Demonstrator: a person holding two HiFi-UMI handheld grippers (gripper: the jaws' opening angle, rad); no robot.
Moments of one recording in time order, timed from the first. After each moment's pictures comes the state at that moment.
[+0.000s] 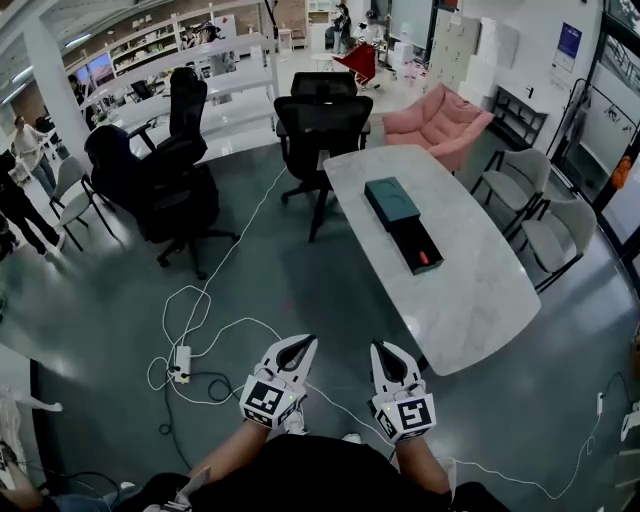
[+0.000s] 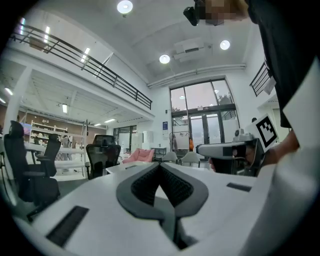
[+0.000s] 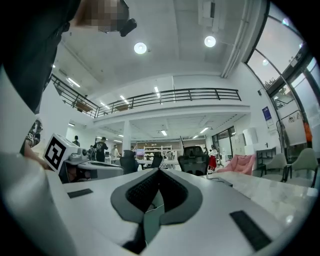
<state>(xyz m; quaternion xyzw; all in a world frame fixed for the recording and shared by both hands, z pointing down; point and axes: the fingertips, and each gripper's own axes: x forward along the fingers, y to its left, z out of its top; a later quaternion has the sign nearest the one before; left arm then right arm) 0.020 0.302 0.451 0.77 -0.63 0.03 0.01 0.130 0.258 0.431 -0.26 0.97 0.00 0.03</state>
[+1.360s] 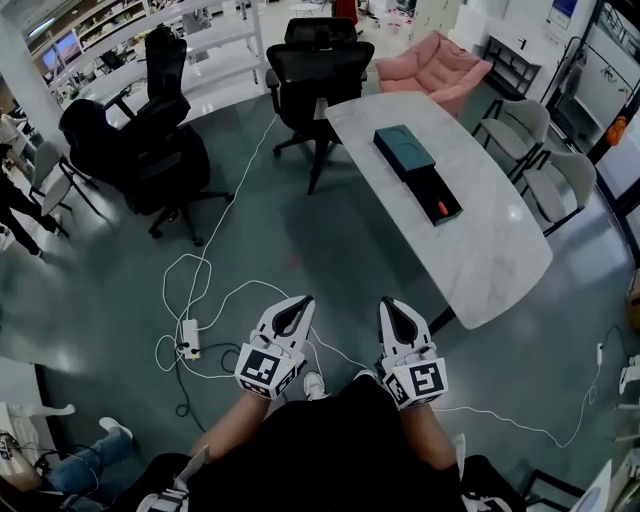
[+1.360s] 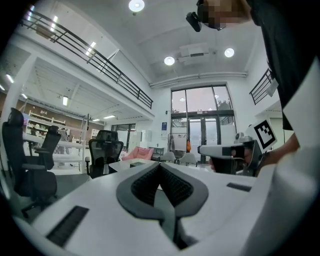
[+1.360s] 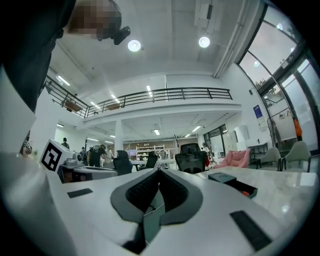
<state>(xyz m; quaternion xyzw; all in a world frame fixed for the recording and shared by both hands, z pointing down) -0.087 0.326 0.466 0.79 -0.61 0.01 0.03 0.039 0.278 0.442 -0.30 0.95 -0.03 0.03</state>
